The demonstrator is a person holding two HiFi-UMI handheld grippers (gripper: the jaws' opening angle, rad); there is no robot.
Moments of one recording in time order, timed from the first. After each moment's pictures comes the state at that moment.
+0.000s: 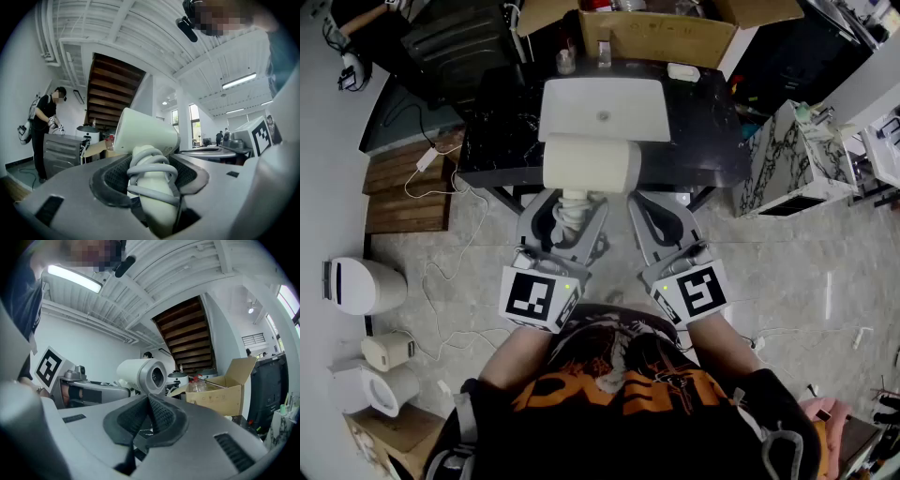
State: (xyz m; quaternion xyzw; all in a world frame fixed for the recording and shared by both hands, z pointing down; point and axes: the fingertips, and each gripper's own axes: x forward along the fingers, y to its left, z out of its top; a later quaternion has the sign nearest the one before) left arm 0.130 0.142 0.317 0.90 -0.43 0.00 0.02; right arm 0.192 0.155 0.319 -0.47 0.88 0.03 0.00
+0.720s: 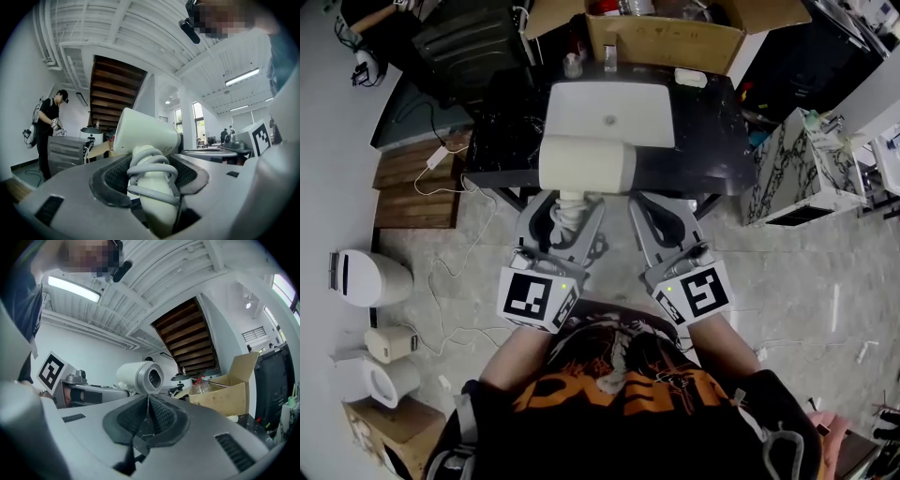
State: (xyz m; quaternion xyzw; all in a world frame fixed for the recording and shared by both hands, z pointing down) left arm 0.142 0.139 0.314 0.89 -0.45 0.00 0.01; right arm 0.212 0.153 0.316 -0.45 0.89 0.02 0.04
